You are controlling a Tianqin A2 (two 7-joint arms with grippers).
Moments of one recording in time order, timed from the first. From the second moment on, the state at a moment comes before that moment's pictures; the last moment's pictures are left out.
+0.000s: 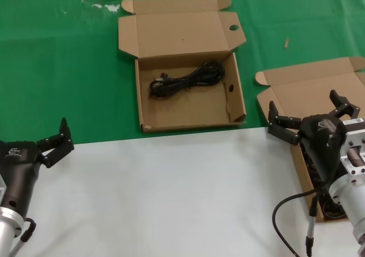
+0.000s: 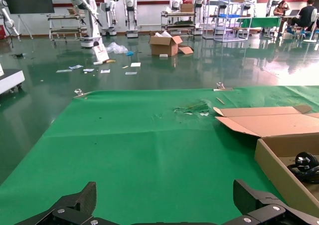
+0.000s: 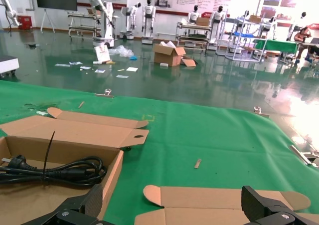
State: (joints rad) left arm 0.00 -0.30 1.60 -1.60 -1.80 0.00 0.00; right arm 0.02 0.30 -1.63 1.58 1.80 0.00 -0.04
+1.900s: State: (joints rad) left arm 0.00 -0.30 1.60 -1.60 -1.80 0.00 0.00; right arm 0.02 0.30 -1.63 1.58 1.80 0.00 -0.04
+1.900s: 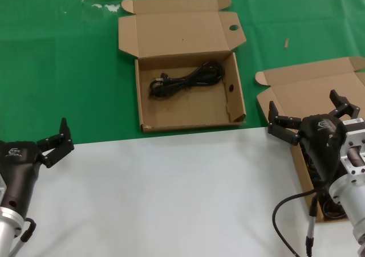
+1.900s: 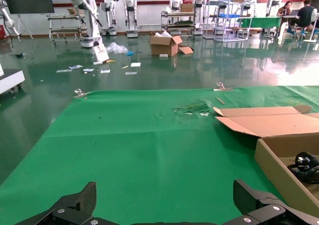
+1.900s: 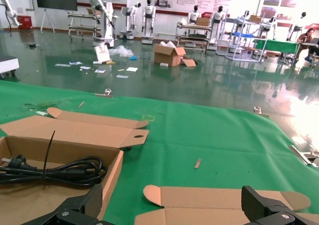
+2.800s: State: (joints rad) left arm 0.00 -0.30 1.60 -1.60 -1.80 0.00 0.00; right arm 0.02 0.30 -1.63 1.58 1.80 0.00 -0.04
